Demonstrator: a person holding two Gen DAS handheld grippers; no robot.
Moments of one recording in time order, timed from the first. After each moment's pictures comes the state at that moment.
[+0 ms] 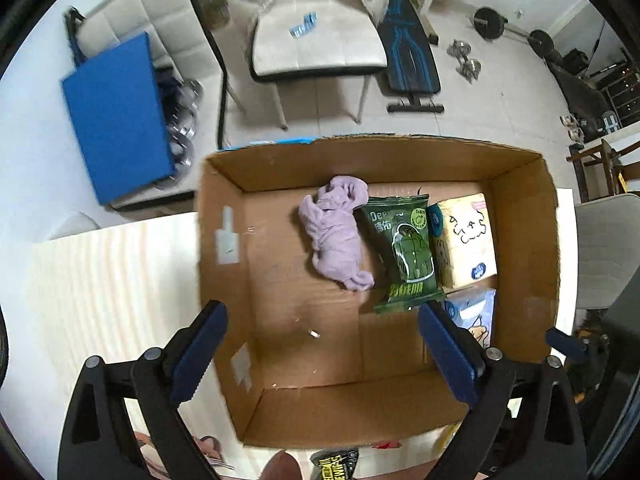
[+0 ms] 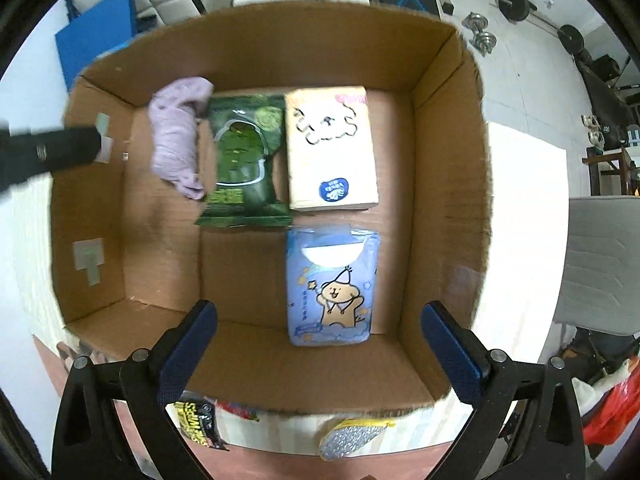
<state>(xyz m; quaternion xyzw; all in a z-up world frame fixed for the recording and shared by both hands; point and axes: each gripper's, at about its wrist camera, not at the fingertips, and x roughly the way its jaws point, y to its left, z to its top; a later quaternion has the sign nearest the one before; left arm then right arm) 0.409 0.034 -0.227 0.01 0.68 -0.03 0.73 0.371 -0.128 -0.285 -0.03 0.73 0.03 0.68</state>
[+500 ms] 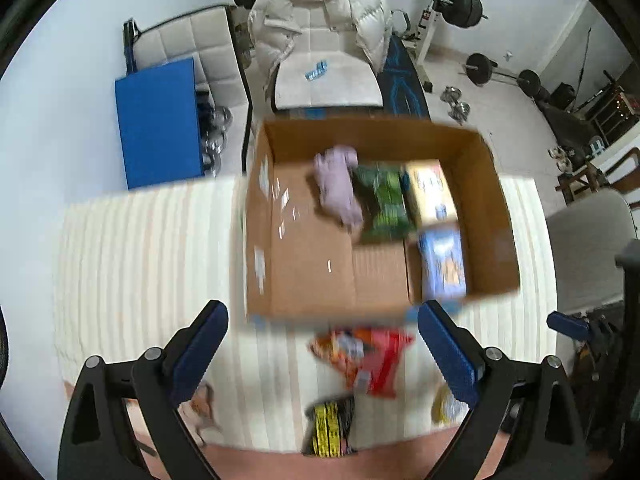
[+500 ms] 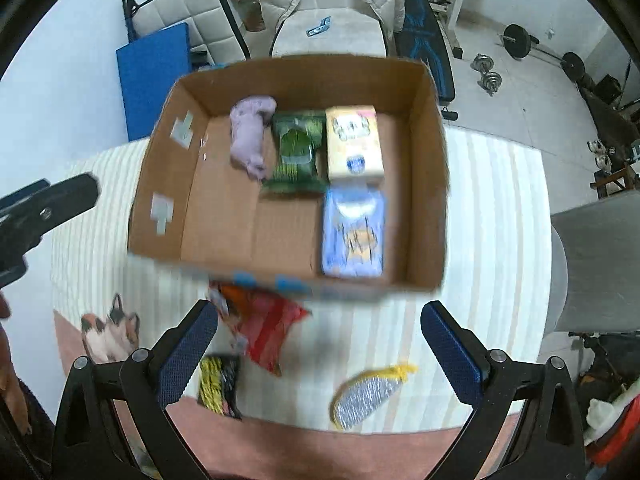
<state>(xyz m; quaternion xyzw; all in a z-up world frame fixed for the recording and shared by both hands) 0.248 0.036 -0.165 -0.01 0.61 -0.02 0.79 0.255 -0.145 -0.212 -0.01 0.67 0.07 0.74</state>
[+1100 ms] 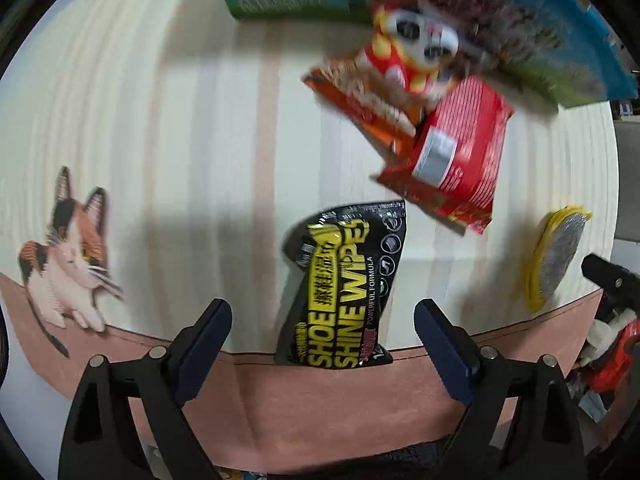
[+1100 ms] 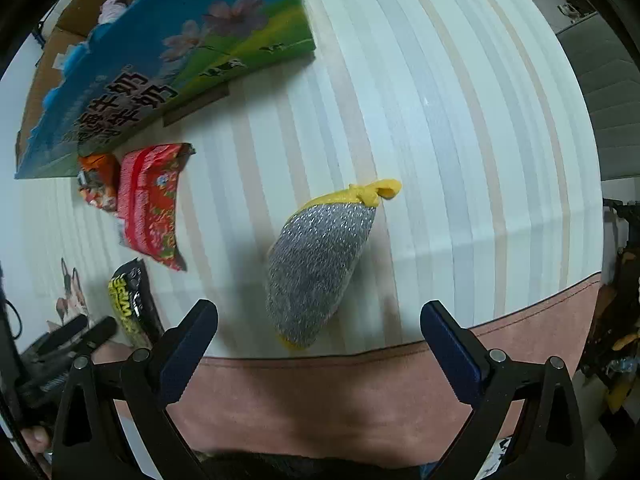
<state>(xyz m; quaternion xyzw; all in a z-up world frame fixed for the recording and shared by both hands) 0.121 0.026 -0.380 -0.05 0.77 -0.01 0.64 0.151 -0.229 -0.359 0.11 0.75 -0.01 0.65</state>
